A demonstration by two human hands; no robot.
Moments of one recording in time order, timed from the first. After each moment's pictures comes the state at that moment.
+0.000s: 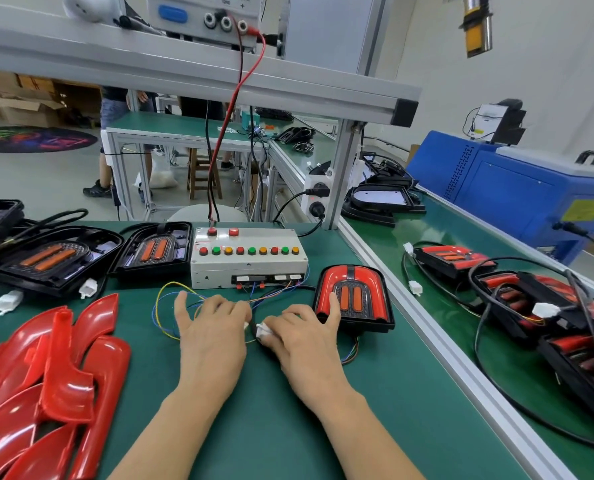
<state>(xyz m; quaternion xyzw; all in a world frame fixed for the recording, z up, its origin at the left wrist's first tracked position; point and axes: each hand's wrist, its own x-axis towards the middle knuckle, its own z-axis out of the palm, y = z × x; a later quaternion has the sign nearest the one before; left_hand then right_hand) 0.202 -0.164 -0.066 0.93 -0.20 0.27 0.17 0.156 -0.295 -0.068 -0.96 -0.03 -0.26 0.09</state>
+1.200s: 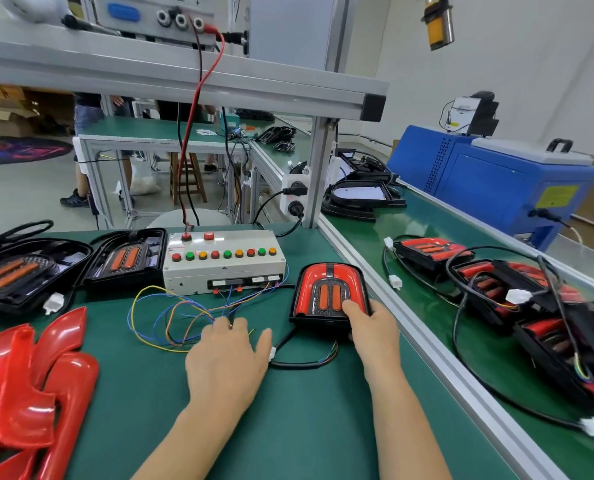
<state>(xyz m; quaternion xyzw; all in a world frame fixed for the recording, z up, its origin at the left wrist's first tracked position) 0.179 -0.207 -0.061 0.98 -0.11 0.07 0.13 0.143 -0.390 -0.058 -0.72 0.36 -0.23 0.55</state>
